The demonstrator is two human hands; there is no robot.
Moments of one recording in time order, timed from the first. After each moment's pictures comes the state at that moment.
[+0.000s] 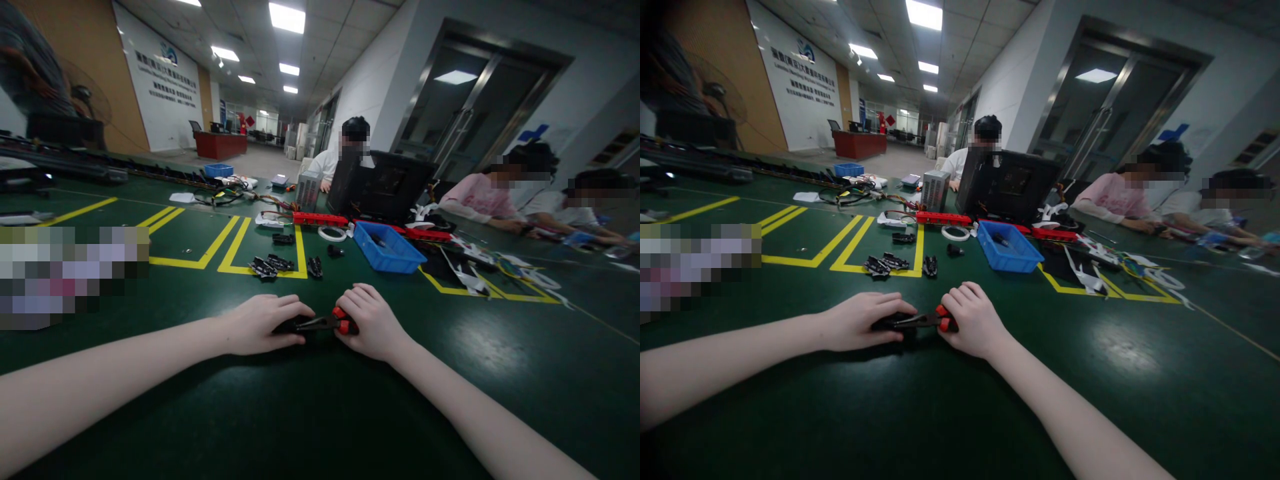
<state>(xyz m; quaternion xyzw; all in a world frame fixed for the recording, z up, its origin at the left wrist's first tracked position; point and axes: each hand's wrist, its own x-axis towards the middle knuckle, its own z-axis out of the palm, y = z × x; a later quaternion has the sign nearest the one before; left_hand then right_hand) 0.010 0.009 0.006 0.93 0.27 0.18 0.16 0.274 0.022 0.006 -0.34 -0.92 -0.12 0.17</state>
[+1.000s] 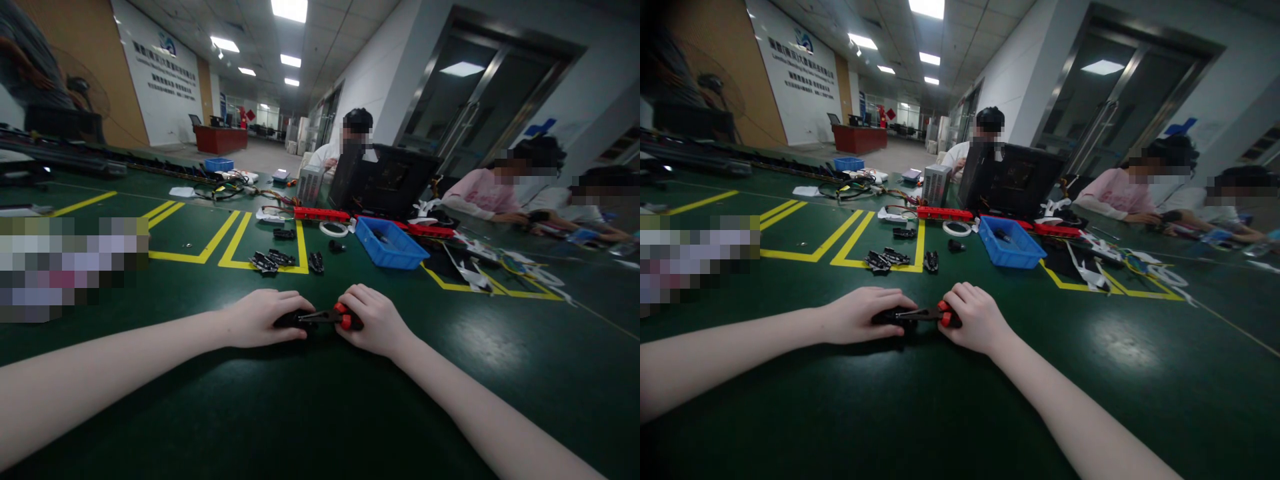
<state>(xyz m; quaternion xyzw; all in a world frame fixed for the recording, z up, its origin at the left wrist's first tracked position) 0.011 0.002 0.015 0.92 0.28 0.19 0.20 0.275 0.017 0.005 -0.34 -0.91 -0.10 0.20</state>
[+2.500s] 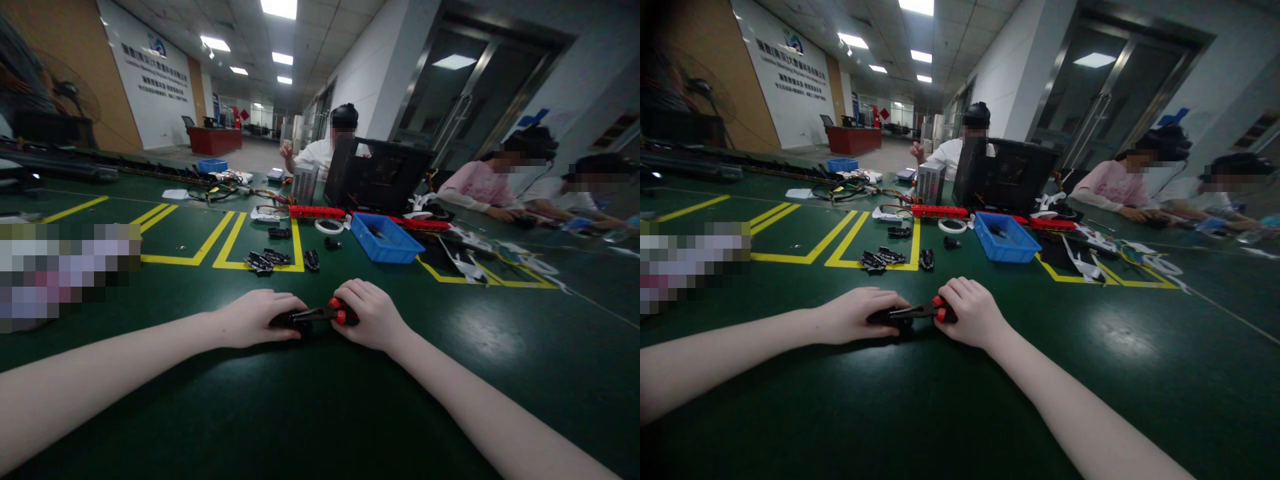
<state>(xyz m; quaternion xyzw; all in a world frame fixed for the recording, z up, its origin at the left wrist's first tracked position) 0.013 0.007 0.010 0.92 0.29 0.16 0.20 0.277 0.018 0.004 -0.33 -0.91 -0.11 0.23</state>
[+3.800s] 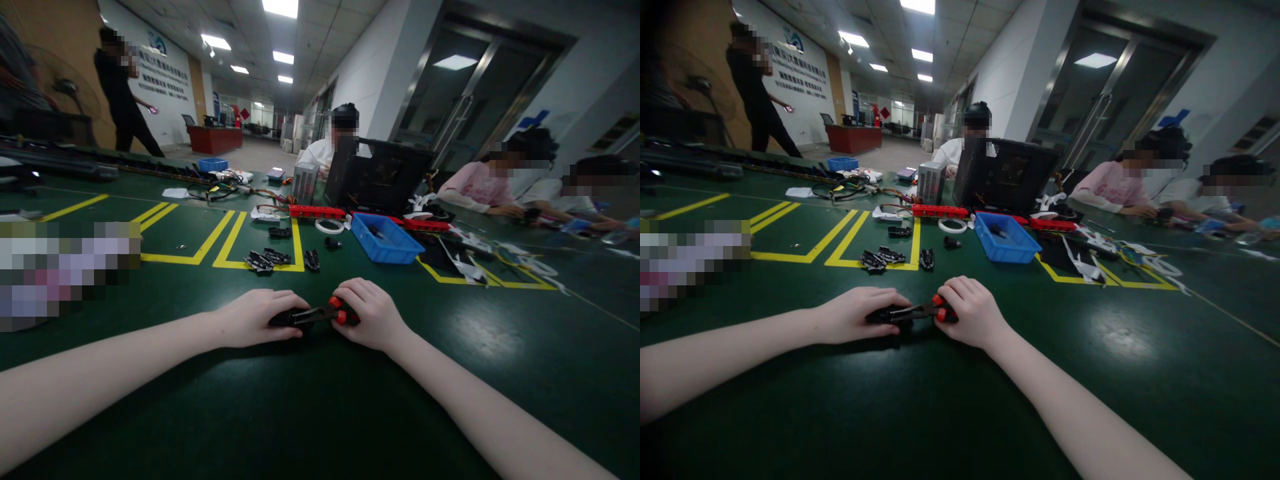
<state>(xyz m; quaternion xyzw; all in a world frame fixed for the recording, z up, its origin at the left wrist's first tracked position) 0.013 0.002 0.014 0.92 0.29 0.18 0.21 0.277 0.018 0.004 -0.31 -0.91 -0.13 0.26</state>
